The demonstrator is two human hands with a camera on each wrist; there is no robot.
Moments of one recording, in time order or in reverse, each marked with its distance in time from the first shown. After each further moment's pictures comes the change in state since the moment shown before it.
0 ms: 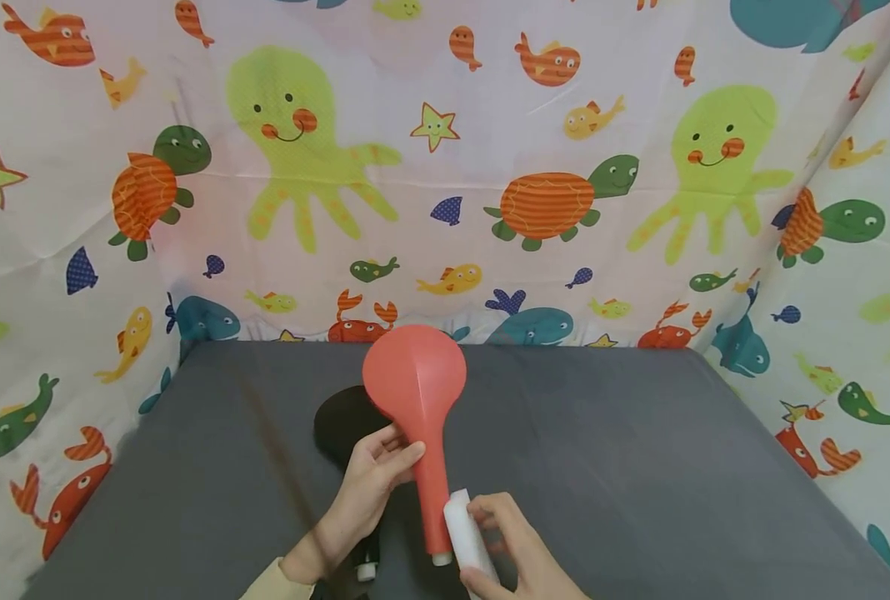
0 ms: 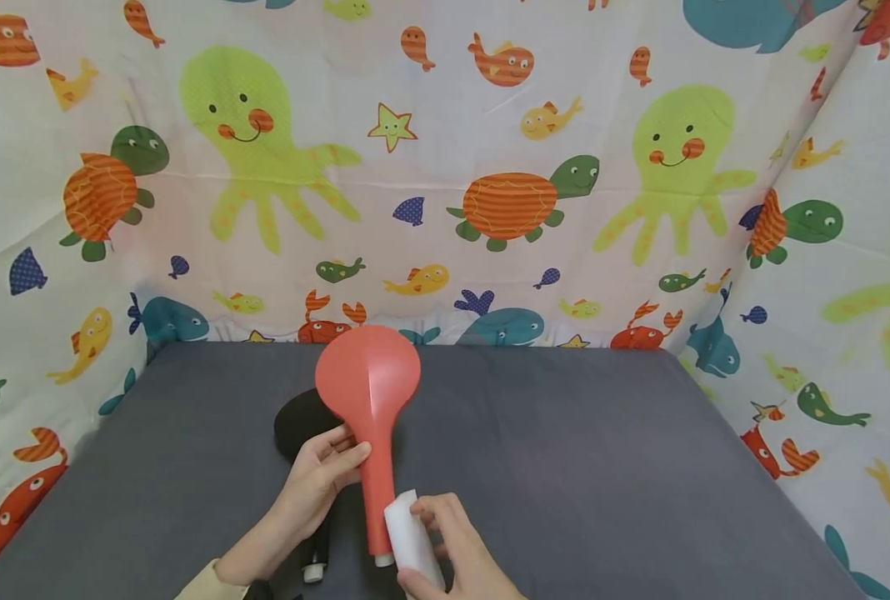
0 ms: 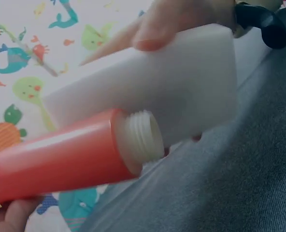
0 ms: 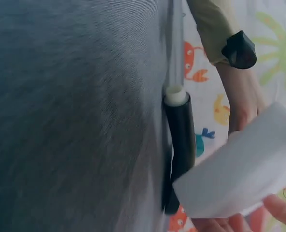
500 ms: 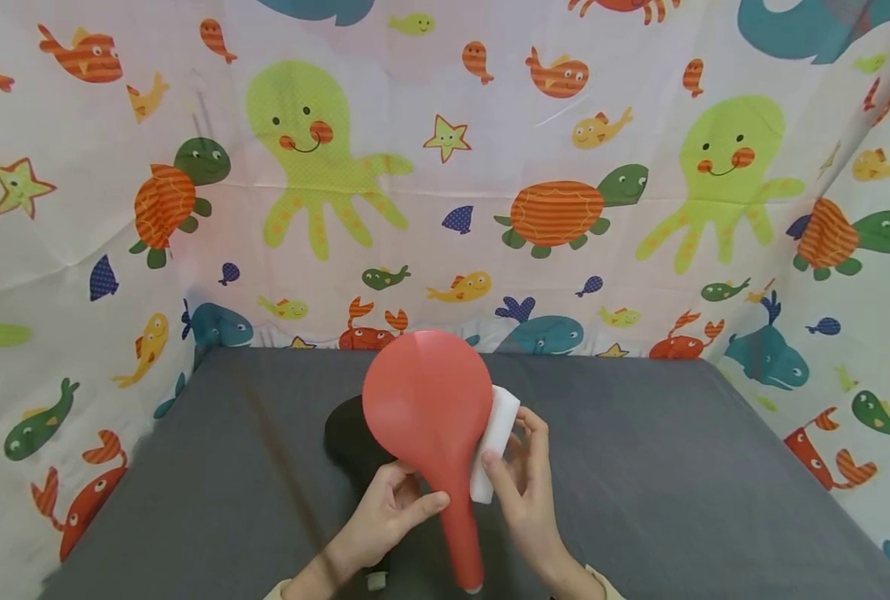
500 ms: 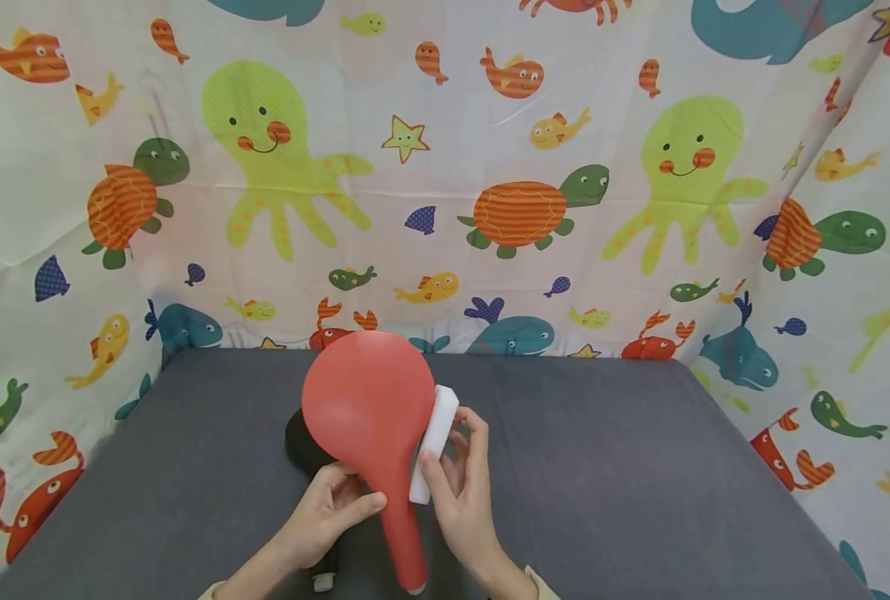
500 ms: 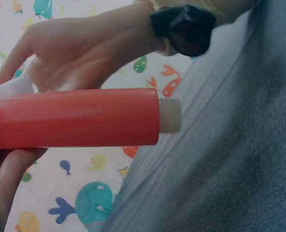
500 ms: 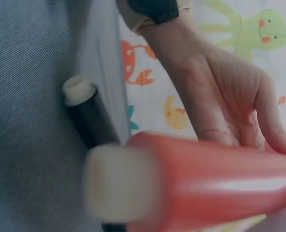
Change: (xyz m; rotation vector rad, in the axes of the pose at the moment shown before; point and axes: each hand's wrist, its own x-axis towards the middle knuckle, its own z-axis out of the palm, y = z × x) left_hand -0.016 0.008 0.004 0.114 -0.412 0.361; right_hand 0.064 -0.031 0.001 0.306 0.449 -0.320
